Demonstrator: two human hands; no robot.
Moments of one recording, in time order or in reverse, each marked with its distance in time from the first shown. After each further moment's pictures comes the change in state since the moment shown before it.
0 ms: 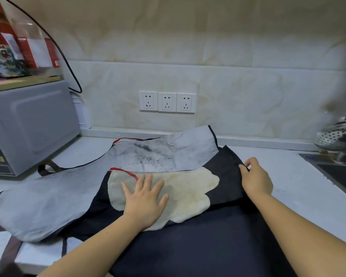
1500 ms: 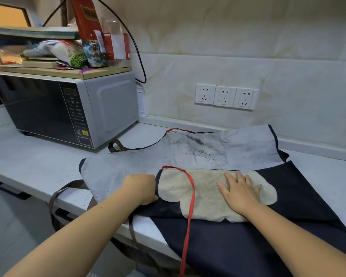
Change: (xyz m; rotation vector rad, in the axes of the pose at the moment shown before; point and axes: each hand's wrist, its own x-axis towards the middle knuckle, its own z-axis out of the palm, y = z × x) left_hand -0.060 -0.110 -0.084 0.175 -0.351 -0.220; right_hand -0.104 -0.104 0.088 -0.438 -0.540 -0.440
